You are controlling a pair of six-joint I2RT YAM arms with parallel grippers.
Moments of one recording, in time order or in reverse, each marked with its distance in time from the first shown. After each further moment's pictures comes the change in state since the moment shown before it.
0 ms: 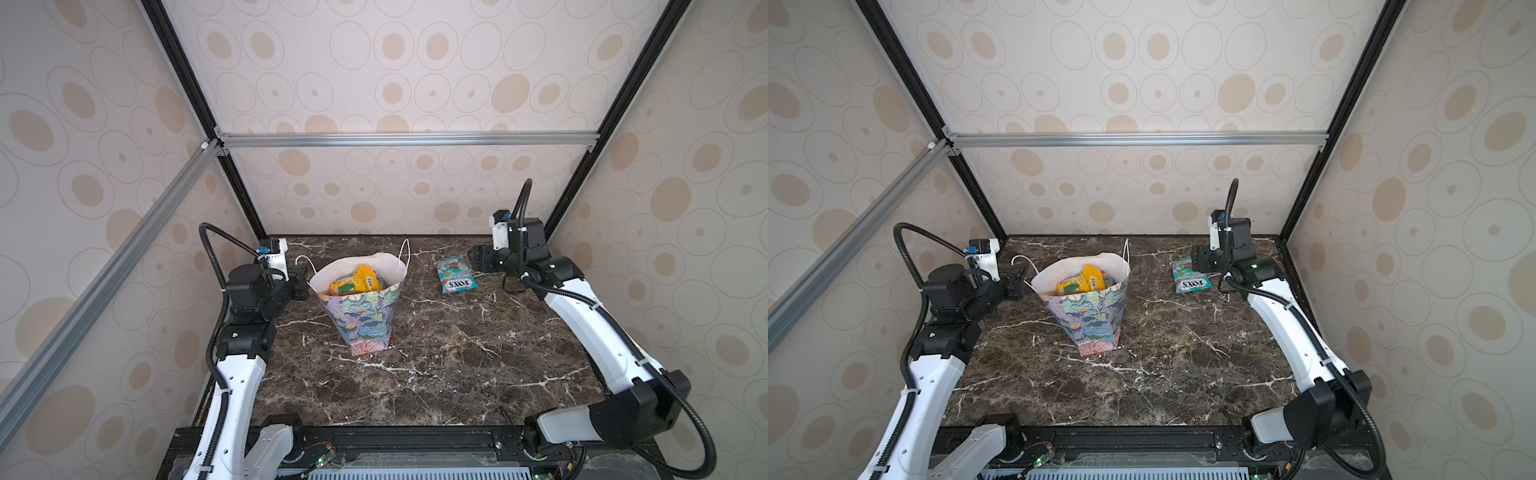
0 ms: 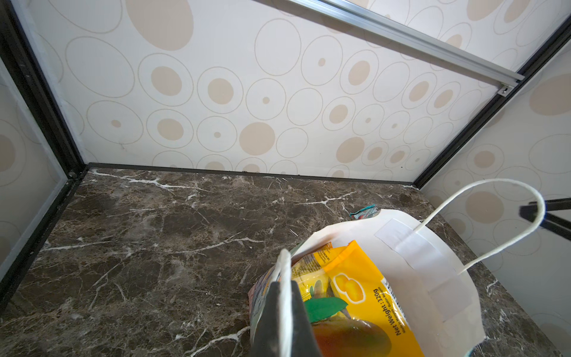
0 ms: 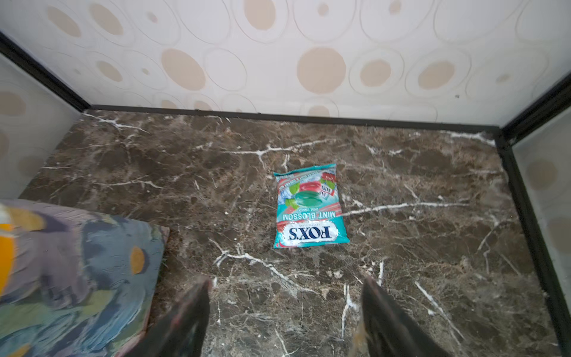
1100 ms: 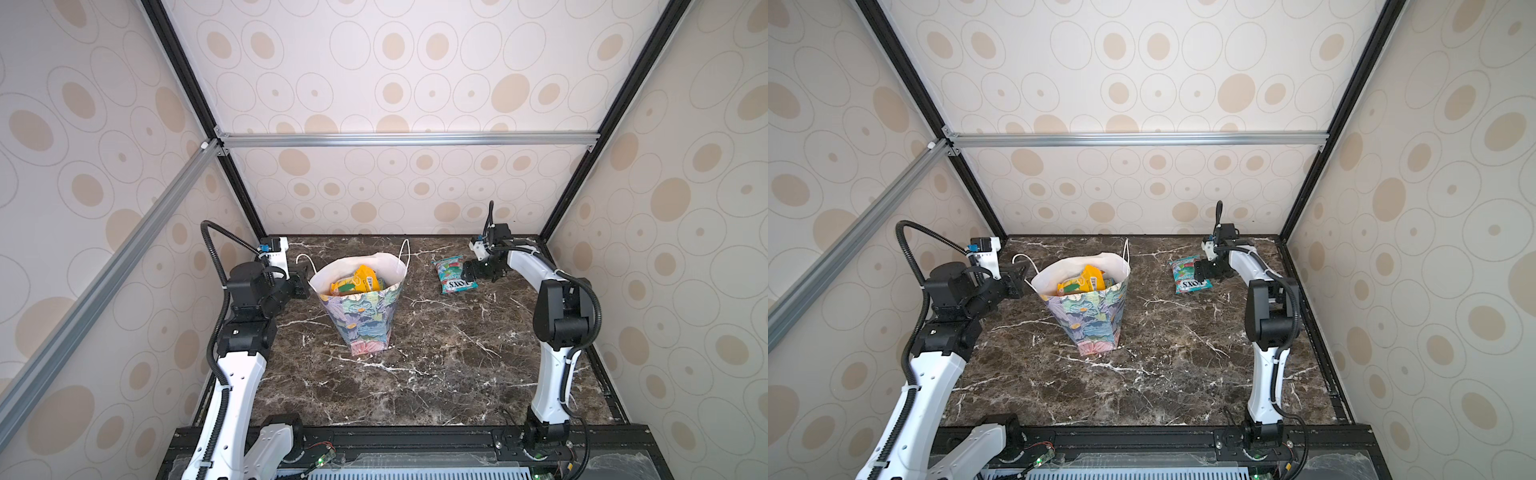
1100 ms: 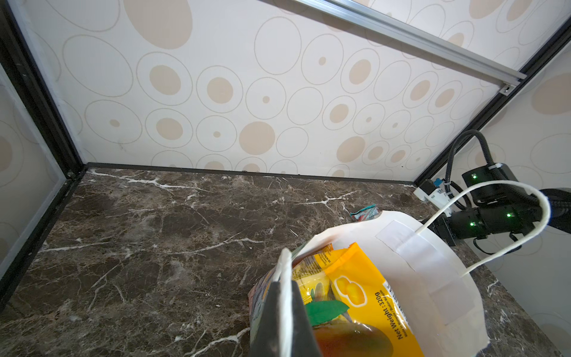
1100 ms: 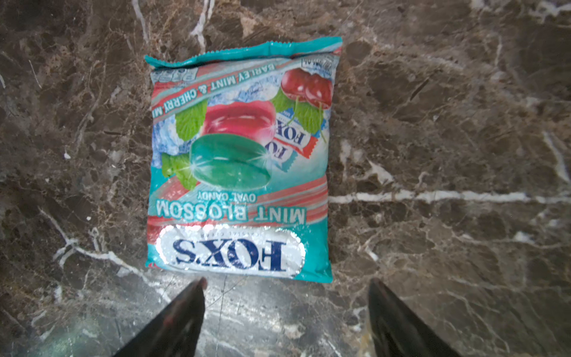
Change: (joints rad) left arm -0.006 0.018 0.011 0.000 -0.005 0.002; right arm -0.175 0.695 0.339 -0.134 -0.186 -0.283
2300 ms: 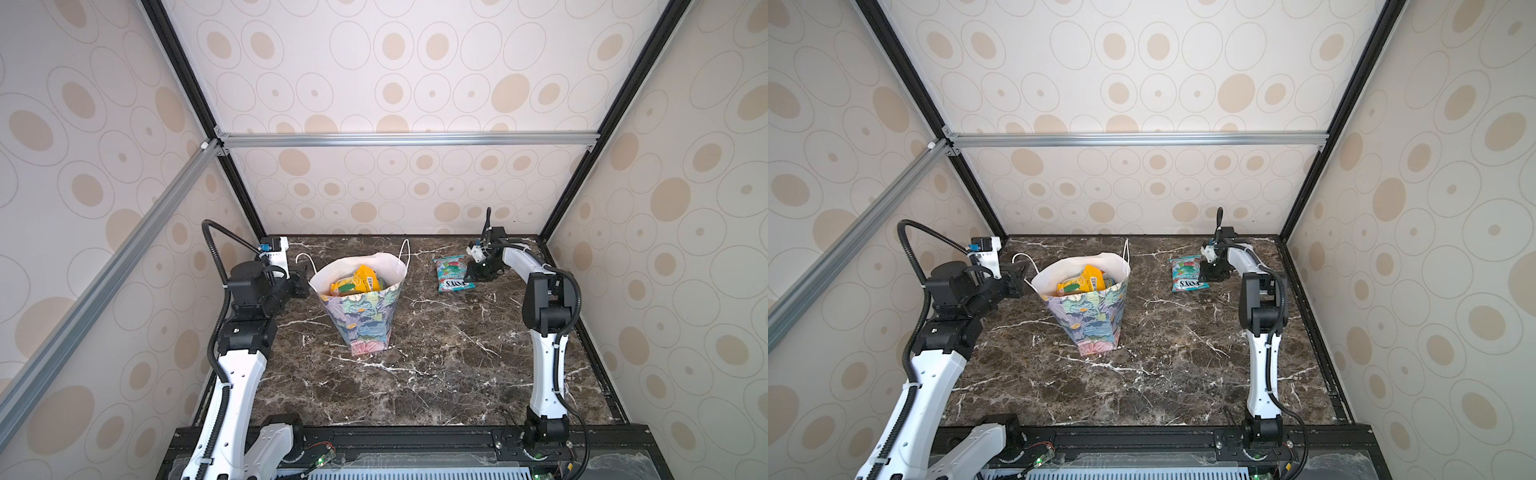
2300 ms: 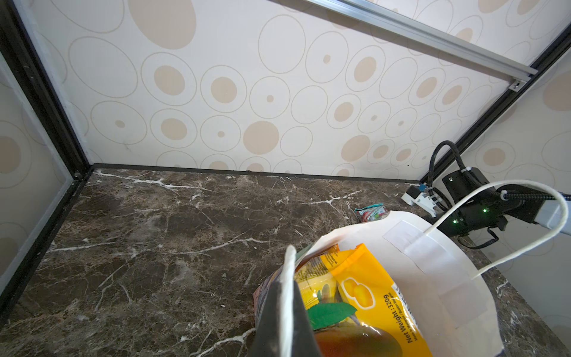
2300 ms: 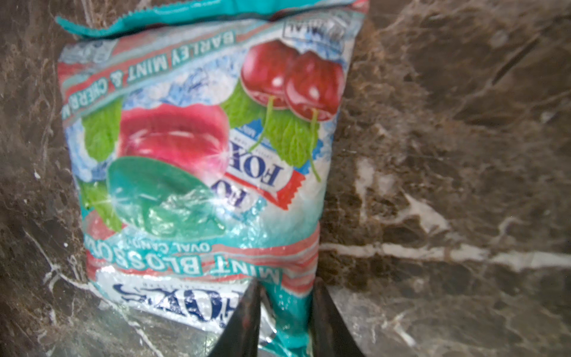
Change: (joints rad) left arm 0.000 0.011 0.000 0.004 -0.011 0.014; right arm -0.034 0.203 0.183 -0.099 -0.129 0.023
